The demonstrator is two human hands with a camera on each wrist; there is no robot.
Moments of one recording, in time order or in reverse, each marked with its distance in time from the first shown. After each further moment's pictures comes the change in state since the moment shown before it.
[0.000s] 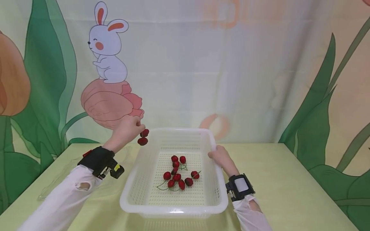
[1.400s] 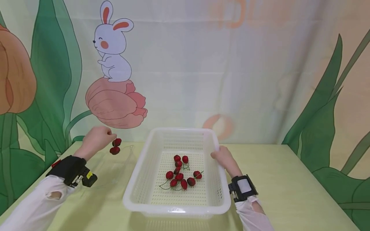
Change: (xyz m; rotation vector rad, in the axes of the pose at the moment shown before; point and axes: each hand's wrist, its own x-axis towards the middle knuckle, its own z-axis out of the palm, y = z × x) left_hand -0.029 -0.089 -0.026 0.053 -0.067 -0.168; right_hand -0.001 -0.001 0.001 -0.002 -0.022 -0.022
